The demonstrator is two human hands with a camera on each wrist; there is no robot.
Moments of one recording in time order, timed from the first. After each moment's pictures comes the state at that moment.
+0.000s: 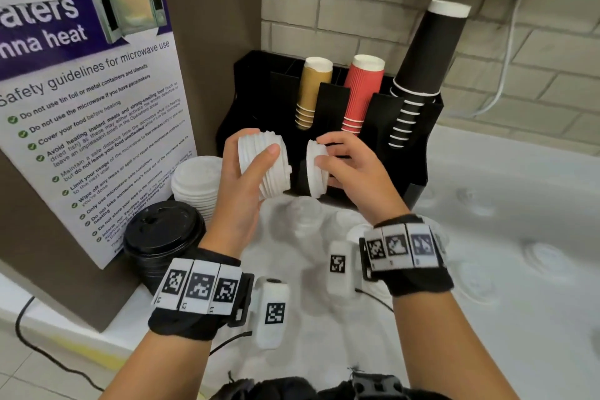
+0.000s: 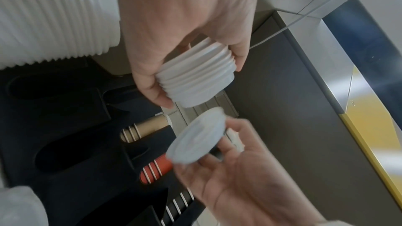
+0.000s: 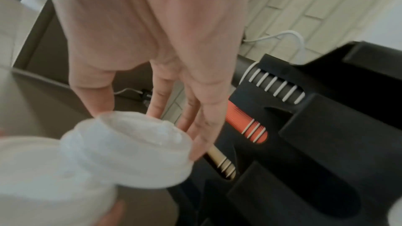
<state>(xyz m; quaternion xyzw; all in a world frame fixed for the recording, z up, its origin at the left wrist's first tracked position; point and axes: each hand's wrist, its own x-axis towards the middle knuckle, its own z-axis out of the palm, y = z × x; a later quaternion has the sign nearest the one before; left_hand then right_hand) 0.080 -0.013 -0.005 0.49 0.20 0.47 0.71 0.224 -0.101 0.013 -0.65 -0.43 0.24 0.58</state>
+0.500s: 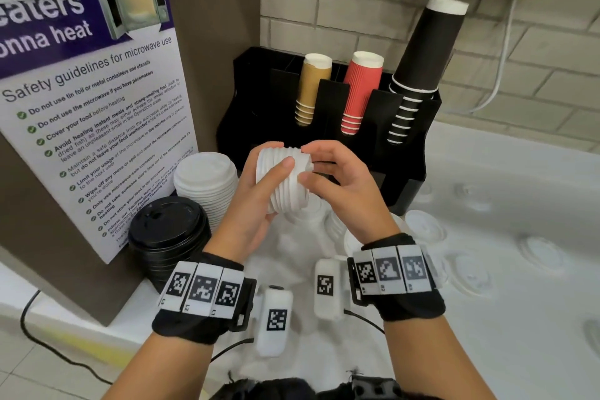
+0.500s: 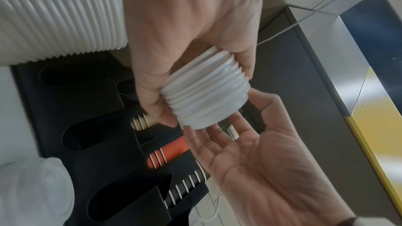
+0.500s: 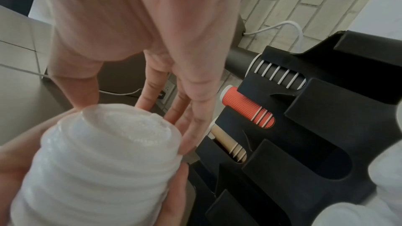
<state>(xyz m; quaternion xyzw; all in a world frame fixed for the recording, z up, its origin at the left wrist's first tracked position) 0.074 -0.022 -0.015 0.51 0.18 0.36 0.76 0.183 -0.119 0.016 -0.60 -0.48 0.21 0.60</state>
